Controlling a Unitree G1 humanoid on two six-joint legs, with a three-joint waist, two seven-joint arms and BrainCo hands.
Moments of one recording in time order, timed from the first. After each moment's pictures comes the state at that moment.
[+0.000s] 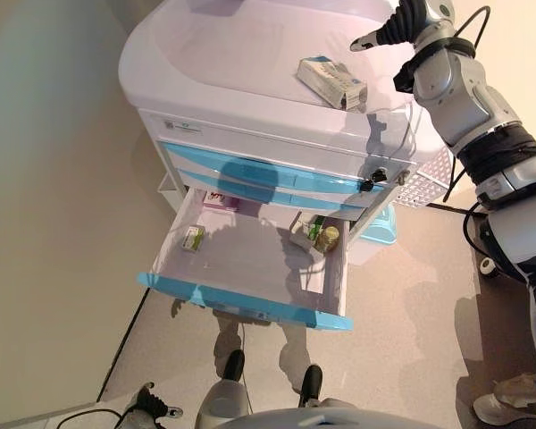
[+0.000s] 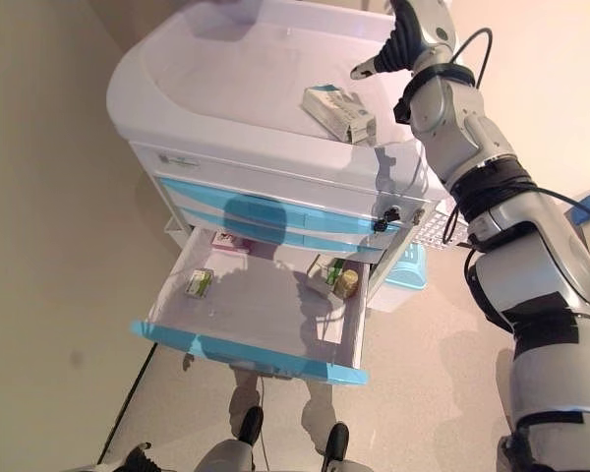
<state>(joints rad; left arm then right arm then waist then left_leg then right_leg) 0.02 0.36 -0.29 1.19 0.13 0.05 0.22 -1.38 -0.69 0.67 0.80 -0.22 0.03 -0.27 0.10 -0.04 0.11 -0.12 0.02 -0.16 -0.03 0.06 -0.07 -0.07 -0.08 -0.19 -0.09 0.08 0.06</state>
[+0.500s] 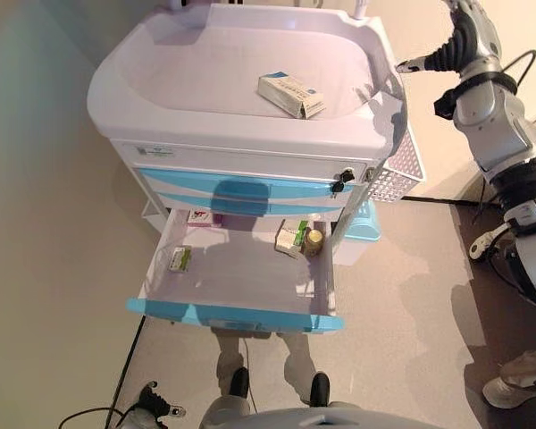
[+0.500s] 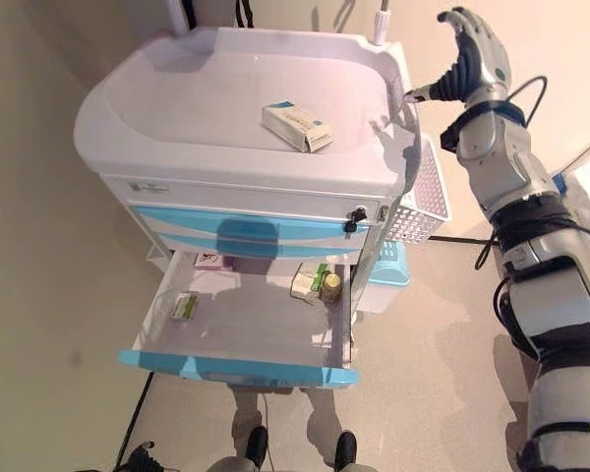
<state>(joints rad) 0.02 0.35 -0.26 1.19 0.14 0.06 0.20 -1.15 -0.80 0.47 0.74 -0.14 0.04 -0.29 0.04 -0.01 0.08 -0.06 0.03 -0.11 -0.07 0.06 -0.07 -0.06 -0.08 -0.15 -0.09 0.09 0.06</state>
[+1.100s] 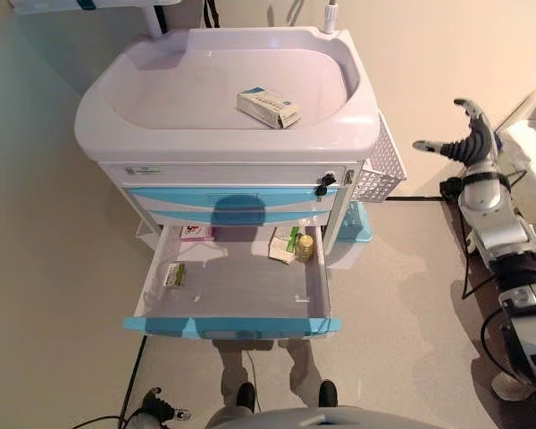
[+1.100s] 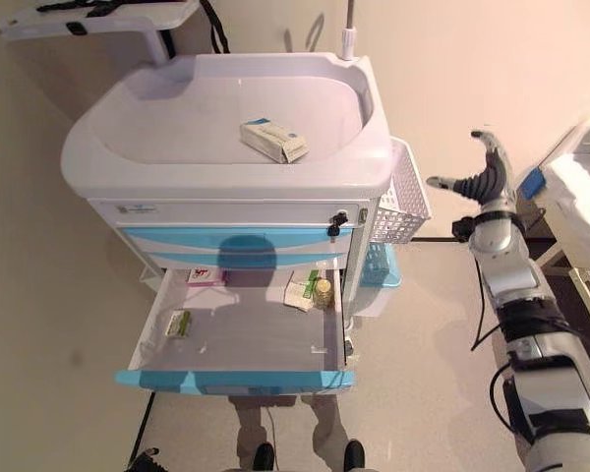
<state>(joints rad) 0.05 0.31 -0.21 1.15 0.14 0.08 0.18 -0.56 -0.71 0.12 0.49 0.02 0.02 -0.29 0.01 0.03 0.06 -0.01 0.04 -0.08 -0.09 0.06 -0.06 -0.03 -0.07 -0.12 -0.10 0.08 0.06</state>
